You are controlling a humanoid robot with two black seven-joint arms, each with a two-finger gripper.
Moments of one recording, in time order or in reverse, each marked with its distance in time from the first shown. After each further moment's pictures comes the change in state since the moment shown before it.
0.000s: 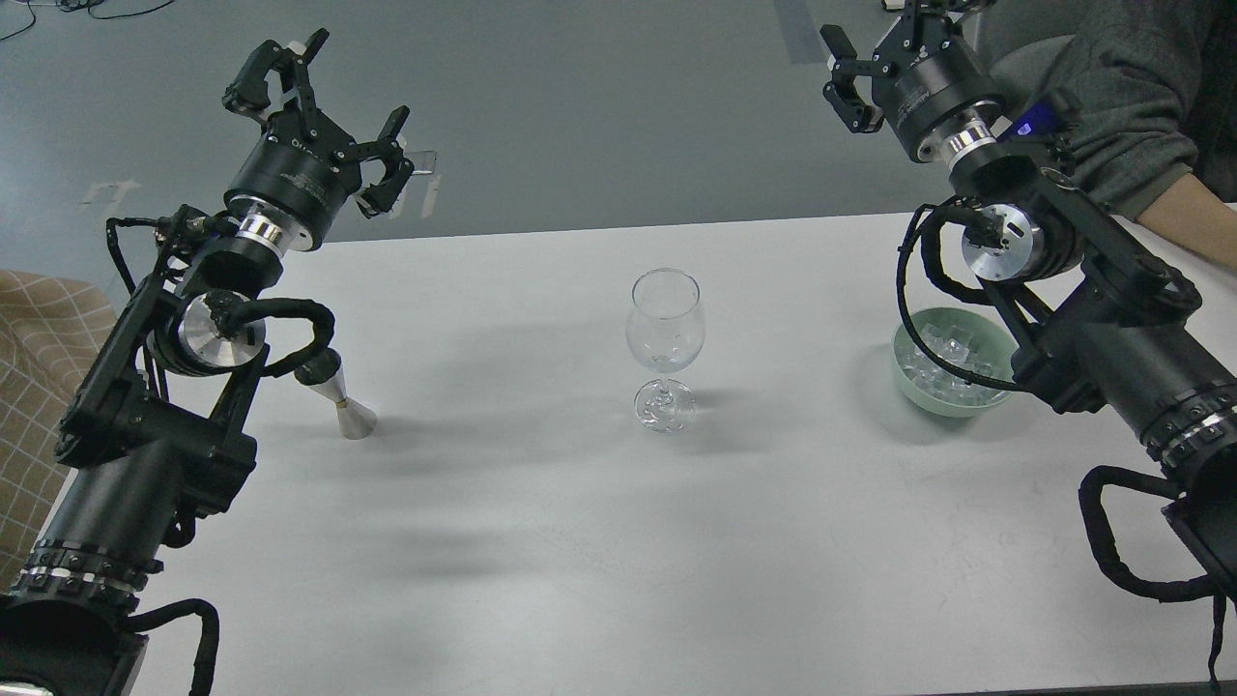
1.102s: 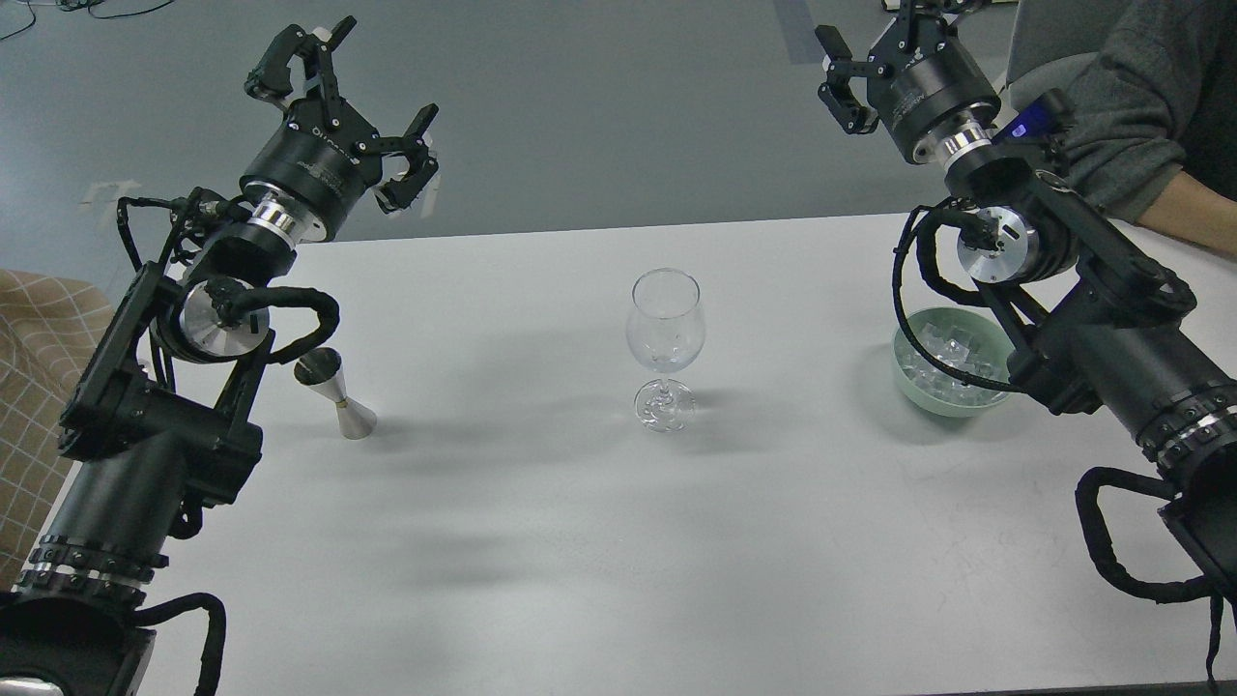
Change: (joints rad) left arm -0.011 -0.019 -0.011 -0.057 -0.001 0.021 0.063; right arm 0.000 0.005 -0.005 -0.002 -0.002 0.005 0.007
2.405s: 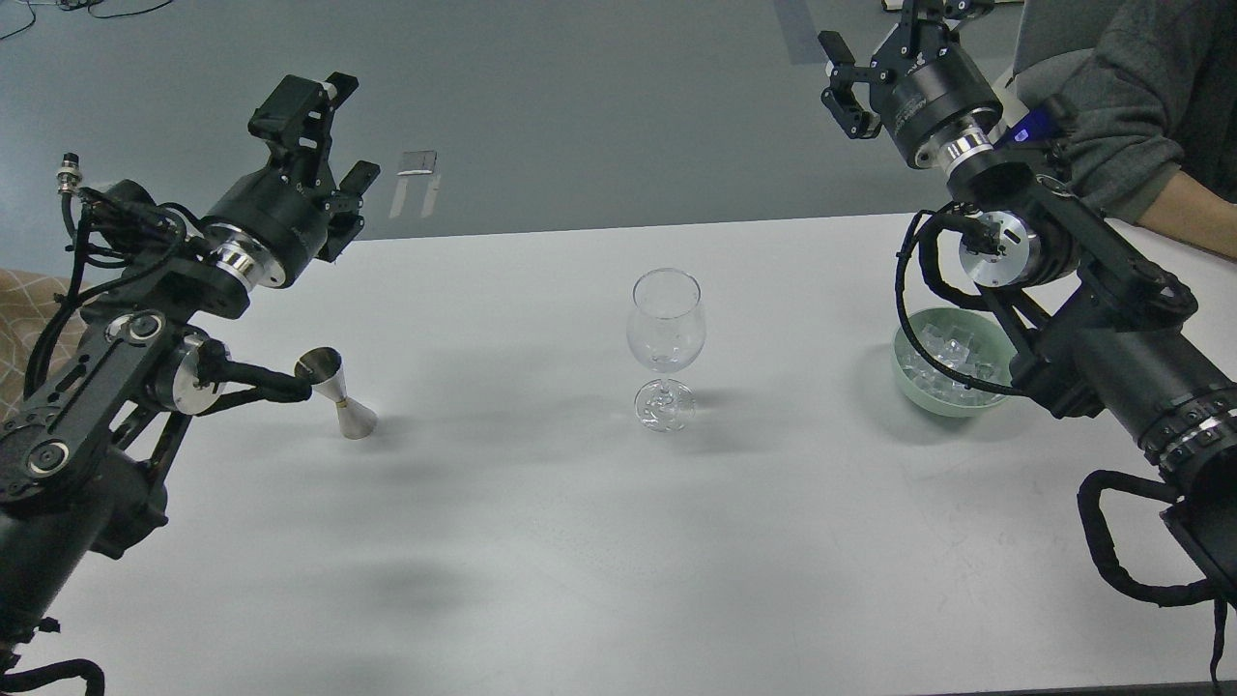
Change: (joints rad) left arm 0.141 0.290 0.191 -0.258 0.493 0.176 -0.050; right arm -0.007 -0.001 -0.003 -0.002 -0.002 -0.003 0.003
